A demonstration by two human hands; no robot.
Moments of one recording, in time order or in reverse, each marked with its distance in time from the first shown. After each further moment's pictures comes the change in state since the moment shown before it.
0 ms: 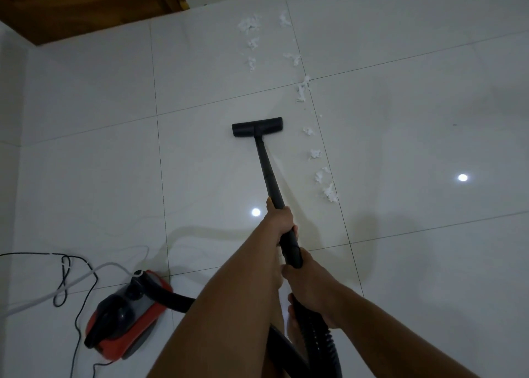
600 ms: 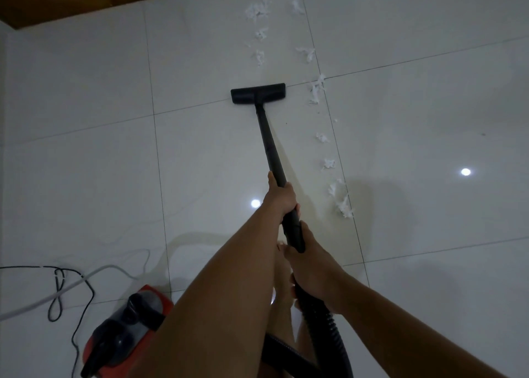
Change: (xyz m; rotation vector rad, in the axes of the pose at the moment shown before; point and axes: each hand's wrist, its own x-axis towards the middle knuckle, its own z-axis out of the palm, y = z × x) left_hand 0.079 0.118 -0.040 -0.029 0.004 0.093; right_hand 0.090 -0.105 -0.011 0.081 -0.002 -0.066
